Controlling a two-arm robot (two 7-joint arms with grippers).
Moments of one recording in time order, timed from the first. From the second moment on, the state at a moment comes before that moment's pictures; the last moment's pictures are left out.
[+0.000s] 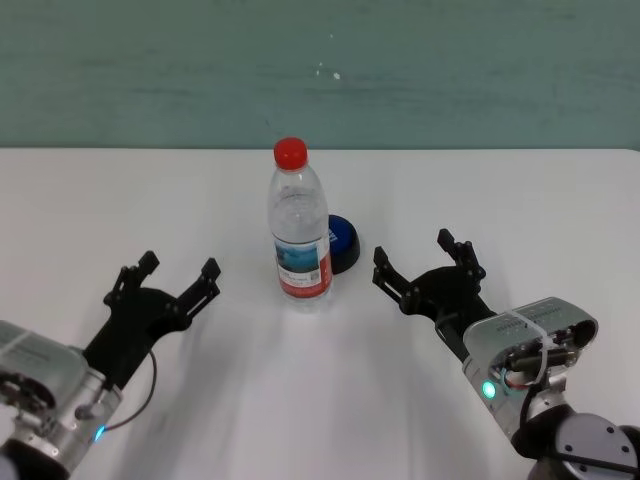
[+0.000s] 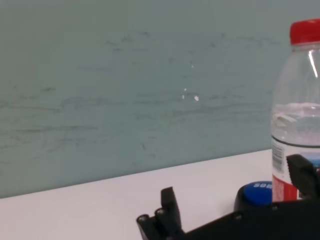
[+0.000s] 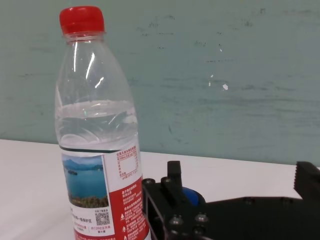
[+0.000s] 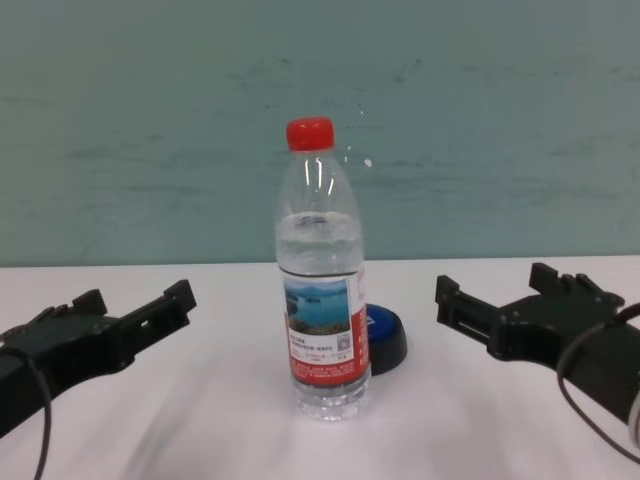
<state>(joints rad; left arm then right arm) 0.12 0.28 0.11 -1.63 -0.23 -0.14 -0.28 -0.05 0.10 -0.24 -1.64 0.11 -0.07 0.13</state>
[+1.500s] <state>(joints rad) 0.24 0.36 0.12 -1.76 -0.29 -0.19 -0.34 -0.05 0.10 -0.24 -1.64 0.11 -0.07 0.13</state>
